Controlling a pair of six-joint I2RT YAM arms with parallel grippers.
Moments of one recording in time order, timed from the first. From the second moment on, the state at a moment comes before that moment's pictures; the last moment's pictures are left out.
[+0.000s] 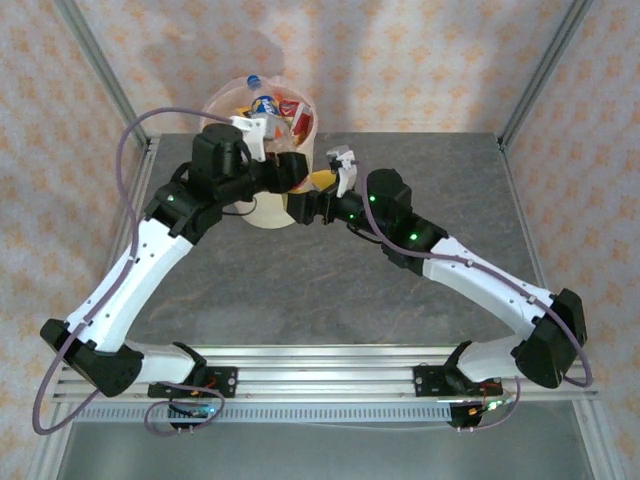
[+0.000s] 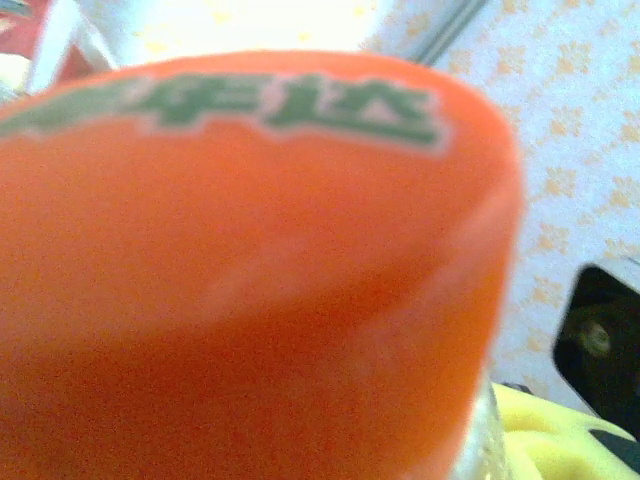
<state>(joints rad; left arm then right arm) -0.47 1.32 1.57 -0.62 0.20 -0.51 0.79 1.33 1.17 0.08 -0.22 0.39</state>
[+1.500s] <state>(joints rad) -0.02 2.02 2.49 -1.14 0.10 -0.06 0.79 1.15 1.17 -0.28 0.18 0.46</state>
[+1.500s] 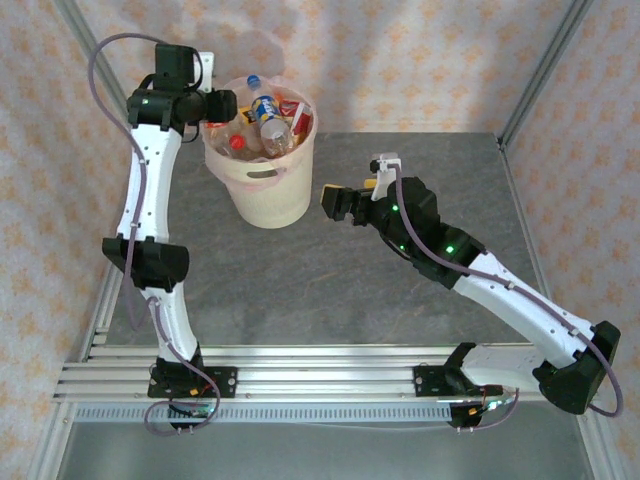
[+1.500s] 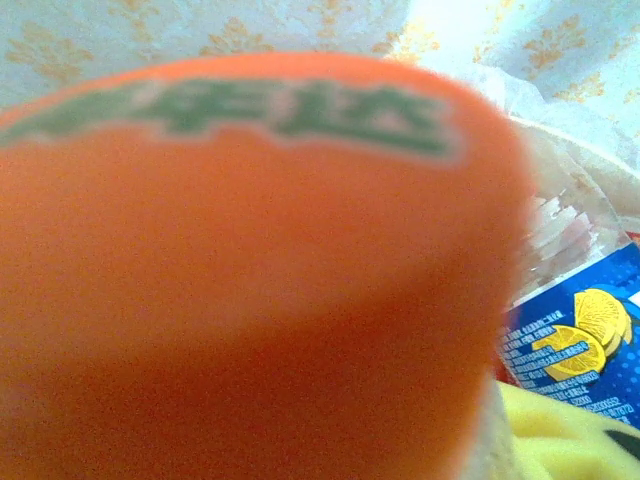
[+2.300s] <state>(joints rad) -0.02 2.06 2.49 -1.09 0.13 -0.15 0.79 1.15 1.17 -0.28 0.18 0.46</state>
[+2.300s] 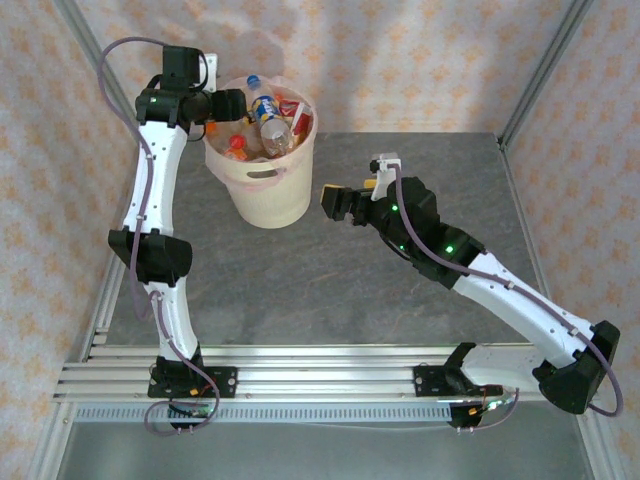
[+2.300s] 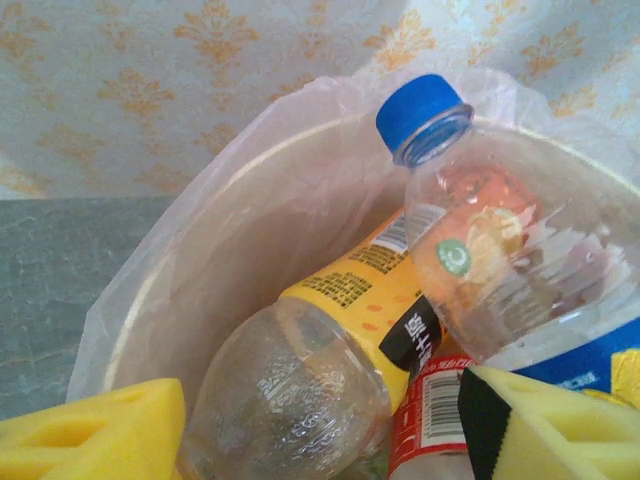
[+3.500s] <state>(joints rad) -0.02 1.21 1.72 -0.85 -0.25 -0.30 0.79 1.02 1.19 -0.61 0.66 0.53</state>
